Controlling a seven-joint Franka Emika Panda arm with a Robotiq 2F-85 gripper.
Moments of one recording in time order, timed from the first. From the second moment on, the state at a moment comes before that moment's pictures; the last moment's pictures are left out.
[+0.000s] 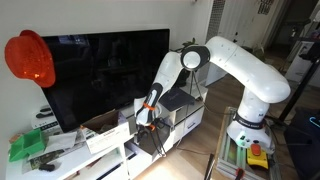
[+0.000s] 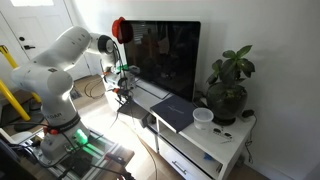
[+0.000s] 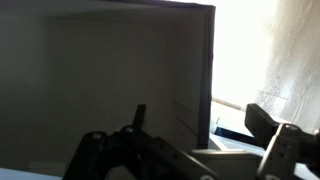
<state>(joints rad) 0.14 1.10 0.15 -1.74 0.15 2.75 0.03</state>
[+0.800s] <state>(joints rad) 0.17 0.96 0.09 -1.92 0.10 2.71 0.03</state>
